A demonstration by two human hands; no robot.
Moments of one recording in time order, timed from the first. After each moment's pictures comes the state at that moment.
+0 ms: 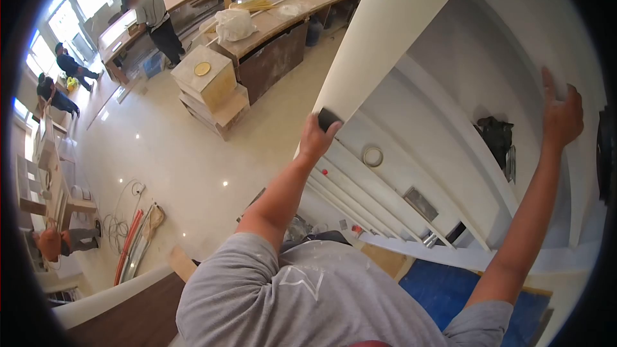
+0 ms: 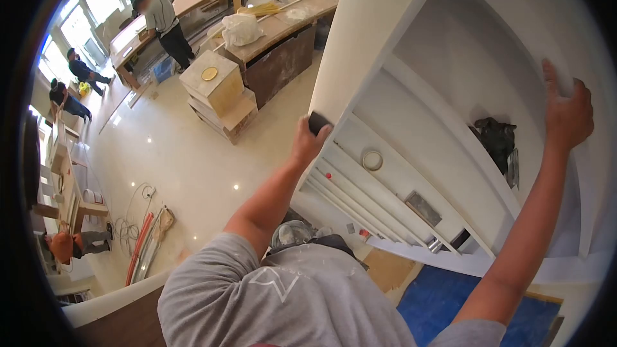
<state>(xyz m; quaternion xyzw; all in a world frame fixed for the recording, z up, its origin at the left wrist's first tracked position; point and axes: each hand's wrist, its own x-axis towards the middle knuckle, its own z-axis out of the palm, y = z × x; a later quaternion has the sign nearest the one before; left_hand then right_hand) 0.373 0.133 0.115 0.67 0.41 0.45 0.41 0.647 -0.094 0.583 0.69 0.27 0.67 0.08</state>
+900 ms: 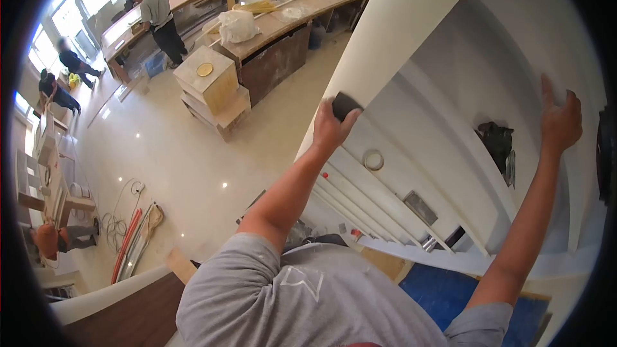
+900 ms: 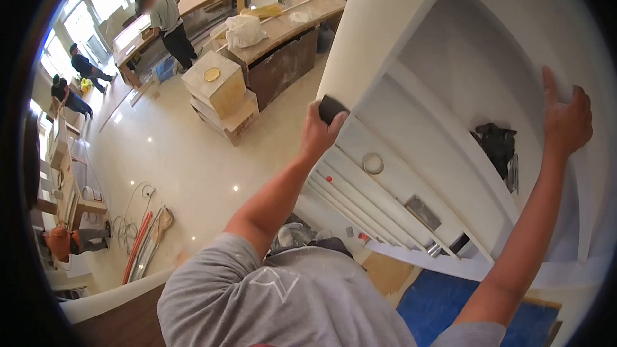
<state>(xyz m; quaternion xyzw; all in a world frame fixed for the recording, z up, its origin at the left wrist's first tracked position) 0.383 0.126 0.176 0.67 0.37 0.53 0.37 0.634 -0.089 0.581 0.71 0.25 0.66 0.07</state>
